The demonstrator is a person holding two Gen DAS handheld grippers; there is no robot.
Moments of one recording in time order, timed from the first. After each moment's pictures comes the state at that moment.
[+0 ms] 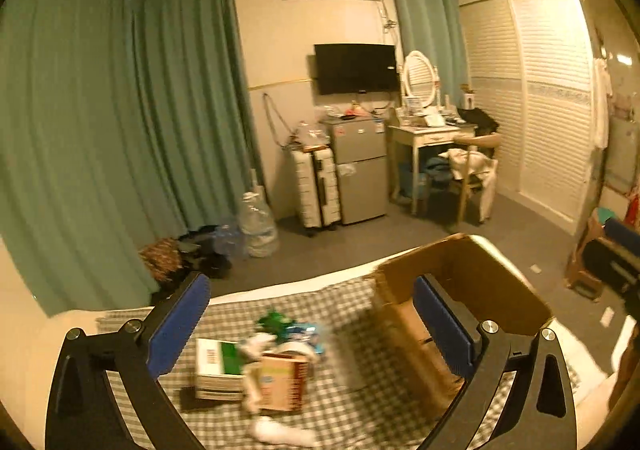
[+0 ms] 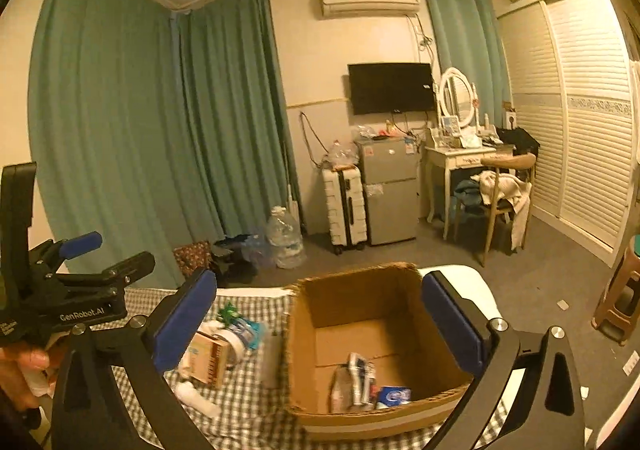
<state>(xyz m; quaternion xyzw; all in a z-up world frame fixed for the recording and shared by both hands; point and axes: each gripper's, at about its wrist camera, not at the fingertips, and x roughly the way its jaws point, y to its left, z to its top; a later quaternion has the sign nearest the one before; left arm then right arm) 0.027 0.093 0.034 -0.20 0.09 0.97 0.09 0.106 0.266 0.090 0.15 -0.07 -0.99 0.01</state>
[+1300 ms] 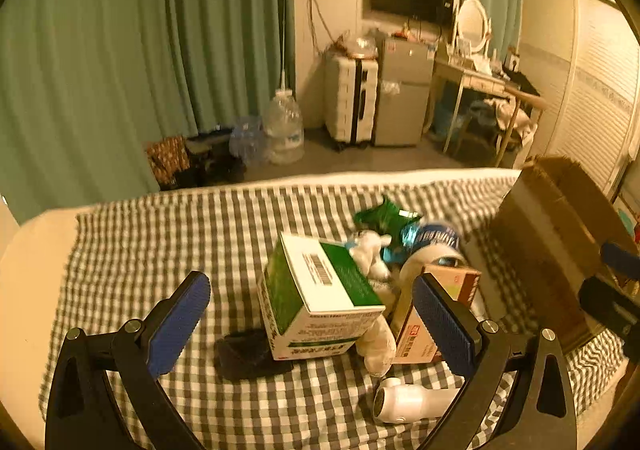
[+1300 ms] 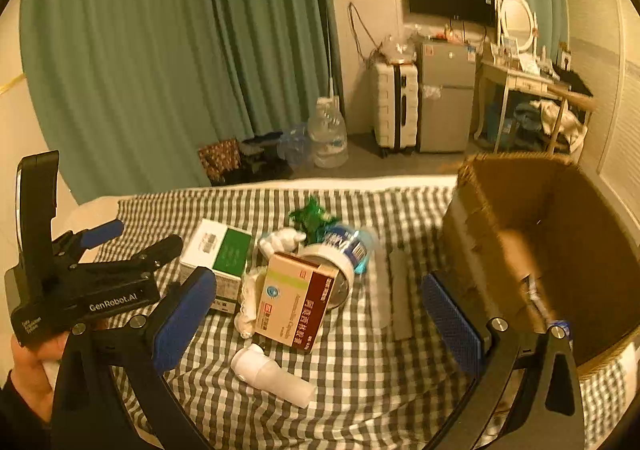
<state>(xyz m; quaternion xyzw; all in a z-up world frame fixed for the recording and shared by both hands) -0.103 -0.087 -0.142 -0.36 0.02 0.93 0.08 -0.050 0.071 -0.069 0.34 -0.05 -0.94 0.06</state>
